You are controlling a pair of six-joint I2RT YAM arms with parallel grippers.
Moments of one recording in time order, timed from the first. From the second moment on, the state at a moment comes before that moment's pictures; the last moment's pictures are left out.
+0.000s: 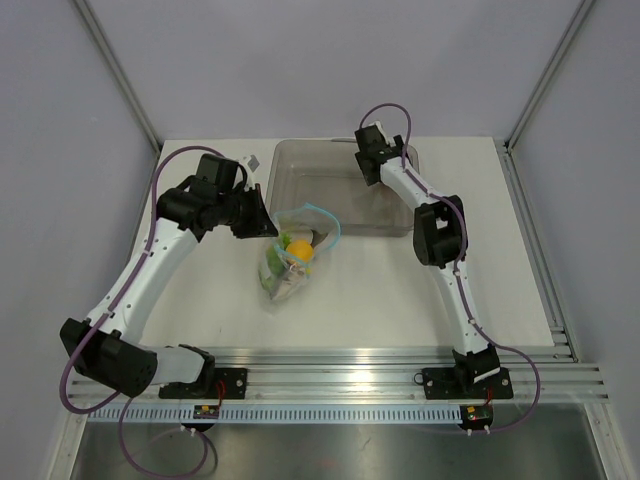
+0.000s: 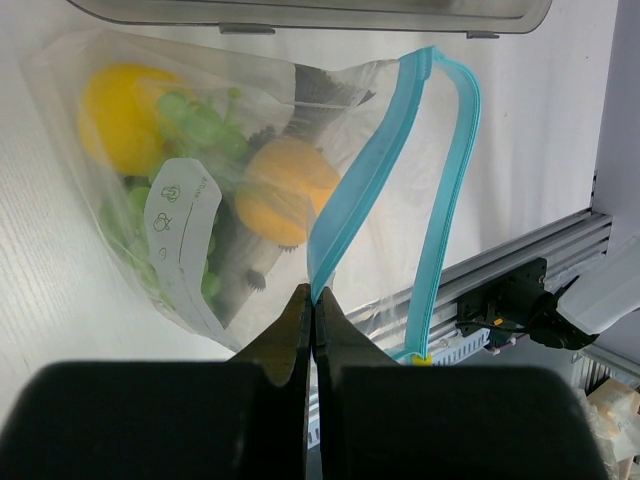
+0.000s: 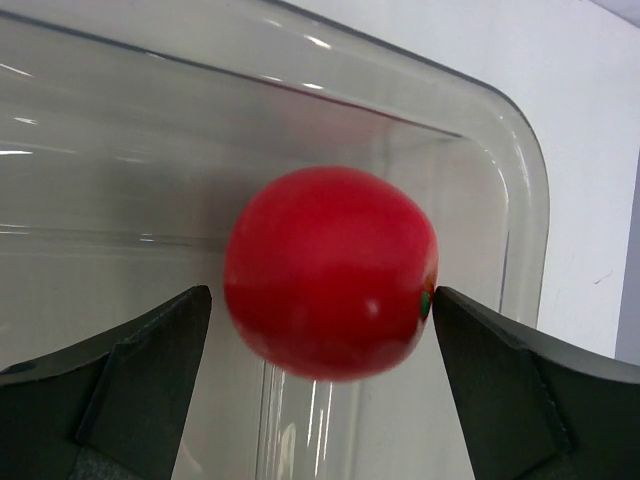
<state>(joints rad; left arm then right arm) -0.37 1.31 1.38 -0.95 0.31 -0.50 0.38 2.57 2.31 -0.59 0.61 -0.10</state>
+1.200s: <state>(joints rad) -0.37 1.28 1.33 -0.91 0.32 -0.52 0.50 1.61 1.59 -0.47 0.06 0.22</state>
